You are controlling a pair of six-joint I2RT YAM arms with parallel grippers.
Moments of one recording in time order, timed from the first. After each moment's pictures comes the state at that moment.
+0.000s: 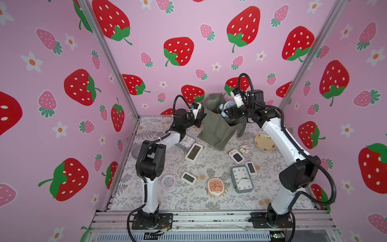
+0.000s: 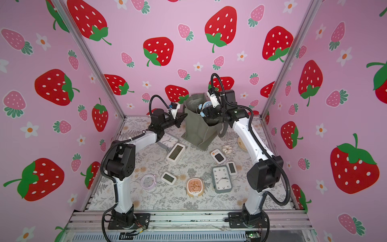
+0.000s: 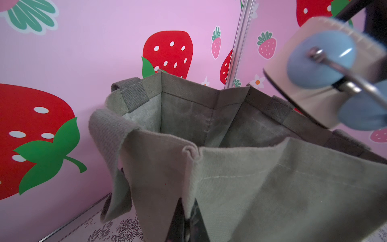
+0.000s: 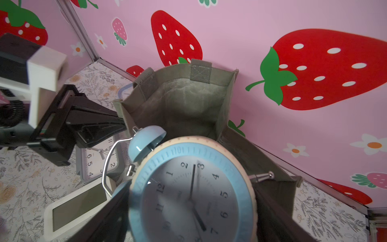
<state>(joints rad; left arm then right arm) -0.31 2.07 1.50 0.48 0.59 0.00 0.43 1.82 1.94 -0.62 -0.17 -0.18</state>
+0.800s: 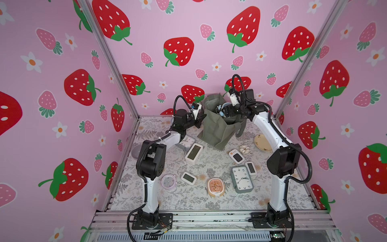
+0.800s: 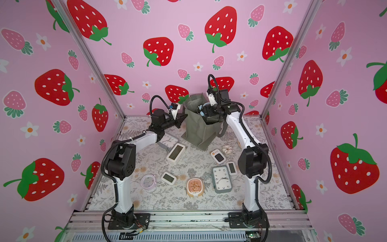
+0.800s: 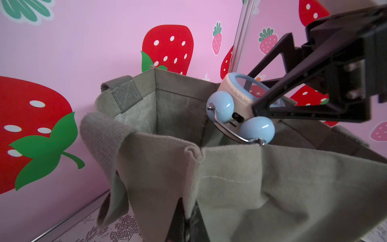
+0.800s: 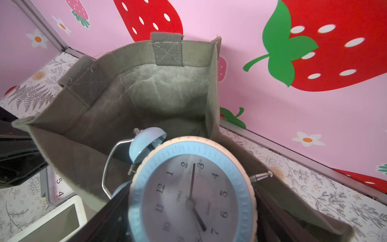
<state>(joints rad) -0.31 2.08 1.51 0.47 0.59 0.00 0.40 2.07 2.15 -0.69 -0.15 -0.13</state>
